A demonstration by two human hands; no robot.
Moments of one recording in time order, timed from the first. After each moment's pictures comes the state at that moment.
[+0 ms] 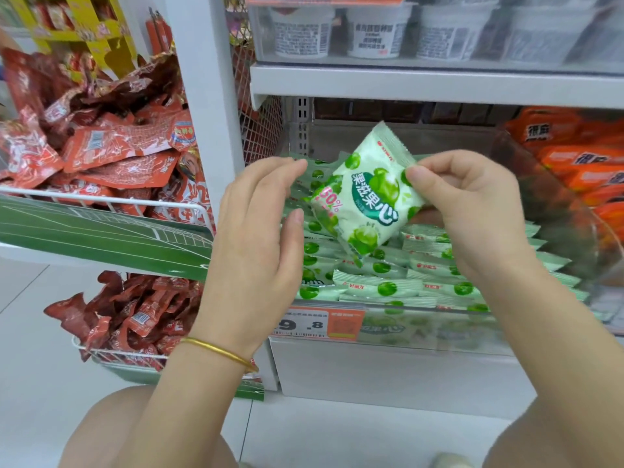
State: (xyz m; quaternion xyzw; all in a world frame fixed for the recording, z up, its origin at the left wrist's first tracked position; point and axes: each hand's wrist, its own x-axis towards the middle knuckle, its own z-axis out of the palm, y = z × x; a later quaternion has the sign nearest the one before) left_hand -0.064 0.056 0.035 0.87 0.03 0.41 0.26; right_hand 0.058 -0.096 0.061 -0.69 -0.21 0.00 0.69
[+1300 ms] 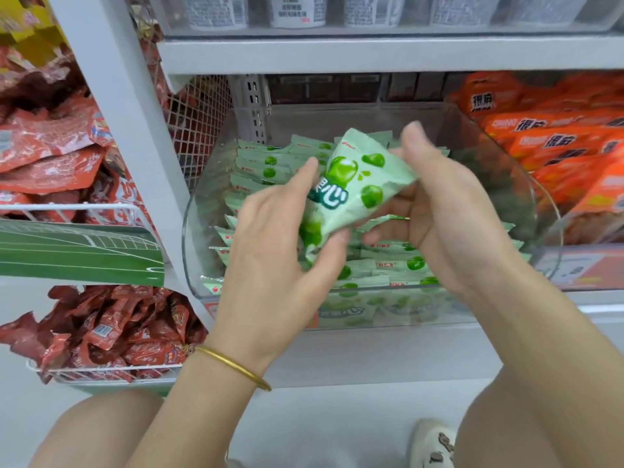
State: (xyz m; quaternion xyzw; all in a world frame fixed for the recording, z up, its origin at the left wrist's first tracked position) left_hand -0.047 0.006 0.028 0.88 0.01 0.33 0.33; right_hand 0.039 -0.124 0.061 -0.61 -0.21 0.16 0.75
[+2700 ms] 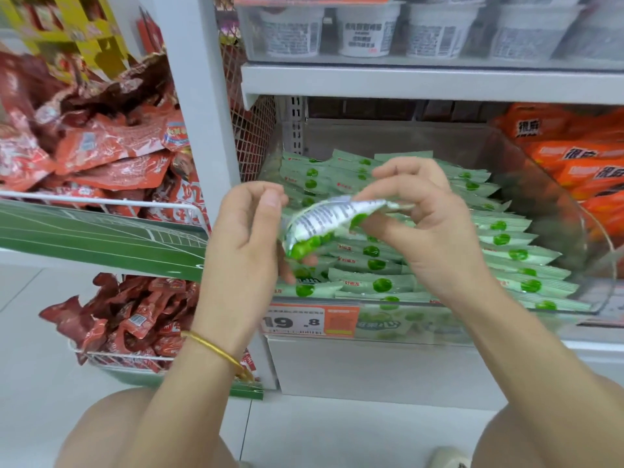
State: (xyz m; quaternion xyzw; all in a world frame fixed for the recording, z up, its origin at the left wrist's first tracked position) left_hand -0.066 0.047 0.042 0.71 0.15 0.34 0.59; right_hand 0.039 -0.091 0.042 -0.70 -0.38 -0.02 0.60
